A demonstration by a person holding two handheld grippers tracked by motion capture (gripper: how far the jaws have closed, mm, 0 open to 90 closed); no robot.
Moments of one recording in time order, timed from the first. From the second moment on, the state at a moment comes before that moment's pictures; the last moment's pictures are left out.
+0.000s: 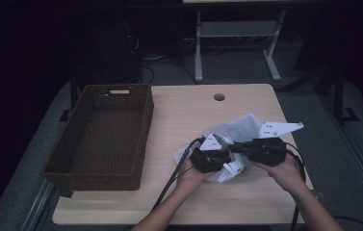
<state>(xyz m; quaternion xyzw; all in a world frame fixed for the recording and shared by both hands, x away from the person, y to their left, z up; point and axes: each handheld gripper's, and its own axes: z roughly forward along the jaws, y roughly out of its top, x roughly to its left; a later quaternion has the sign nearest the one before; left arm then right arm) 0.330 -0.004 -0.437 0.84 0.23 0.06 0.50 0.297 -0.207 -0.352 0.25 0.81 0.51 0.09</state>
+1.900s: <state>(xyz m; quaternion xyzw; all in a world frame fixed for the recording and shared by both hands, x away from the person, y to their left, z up) 0.309 0.025 -0.447 0.91 0.12 0.01 0.39 0.298 -0.211 -0.439 0.28 0.91 0.31 0.04</state>
